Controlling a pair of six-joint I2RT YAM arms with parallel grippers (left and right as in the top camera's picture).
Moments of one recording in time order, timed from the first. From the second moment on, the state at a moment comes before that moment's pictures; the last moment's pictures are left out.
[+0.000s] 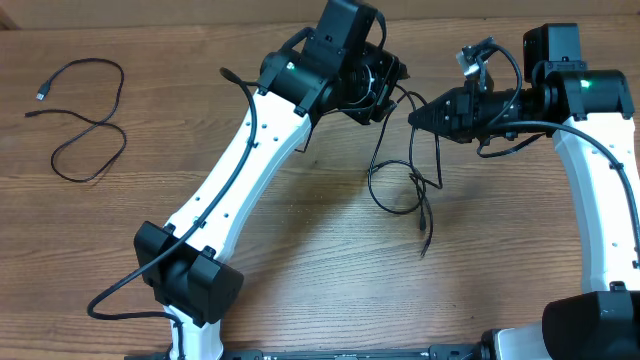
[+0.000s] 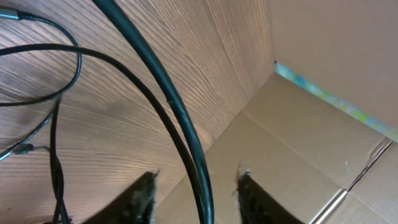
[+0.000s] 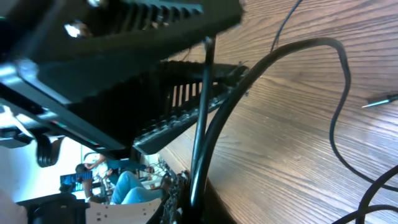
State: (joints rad) left arm -0.56 1.98 2.08 -0.89 0.39 -1.63; right arm 0.00 1.64 1.66 -1.23 -1.03 0.15
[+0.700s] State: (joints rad) left arm -0.56 1.98 2.08 -0.96 0.23 -1.38; right arm 0.00 1.64 1.66 -1.18 -0.62 0.16
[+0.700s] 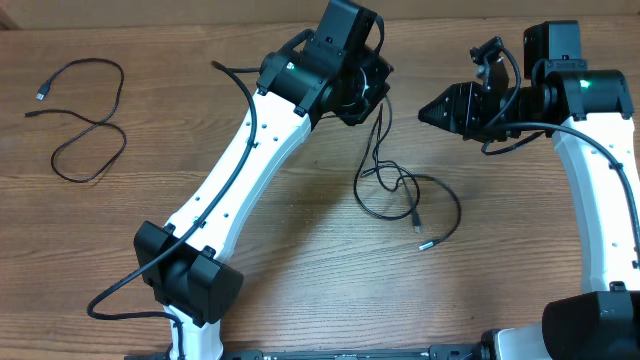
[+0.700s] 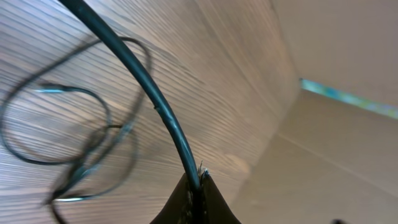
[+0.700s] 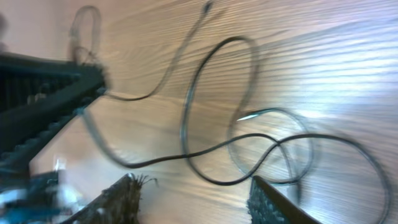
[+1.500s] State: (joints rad) left arm -0.37 1.98 2.60 -0.99 0.69 -0.36; right arm 0.00 1.64 1.65 -1.15 -0.41 0.19
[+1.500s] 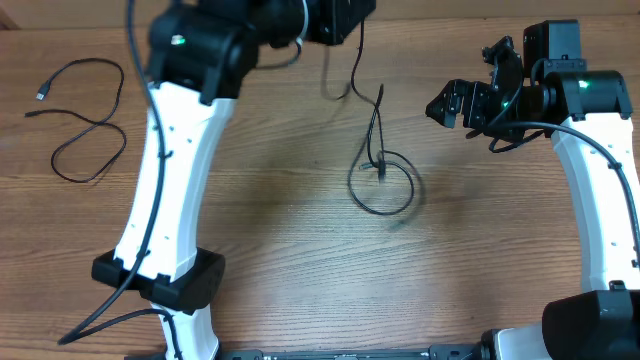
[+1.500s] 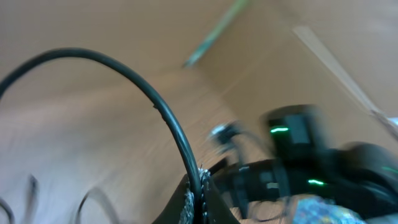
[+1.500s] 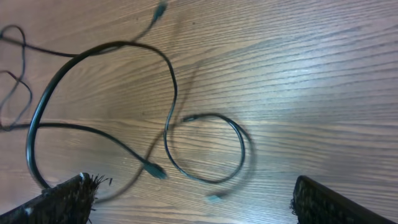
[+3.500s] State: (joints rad) left arm -0.13 1.65 2.64 -1.51 0.07 -0.42; right arm 0.00 1.64 1.65 -1.04 -0.38 0.26
